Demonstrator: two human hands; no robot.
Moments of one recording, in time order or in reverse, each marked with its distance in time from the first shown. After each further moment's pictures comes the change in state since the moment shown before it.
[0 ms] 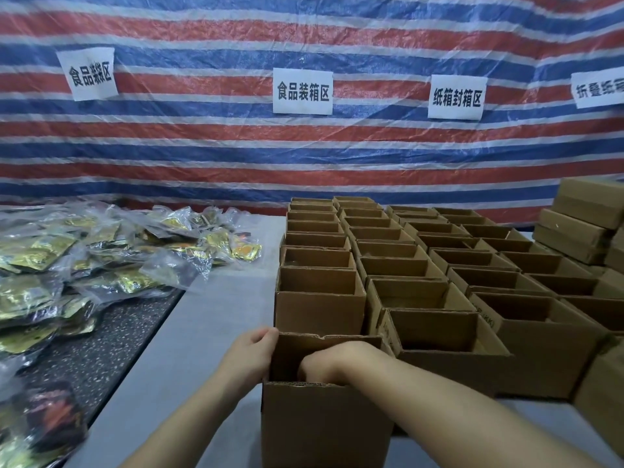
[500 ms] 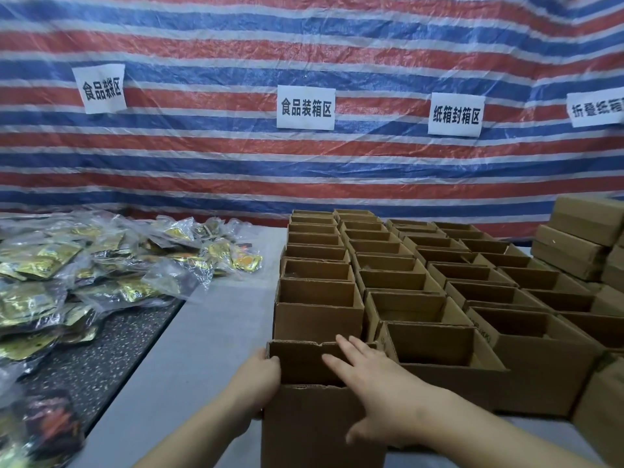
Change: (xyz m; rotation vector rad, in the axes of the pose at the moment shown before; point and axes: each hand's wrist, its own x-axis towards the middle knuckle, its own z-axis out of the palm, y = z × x) left_hand -0.006 0.002 0.015 -0.048 -0.069 -0.248; right_hand -0.076 0.054 0.032 -0.214 0.477 -0.075
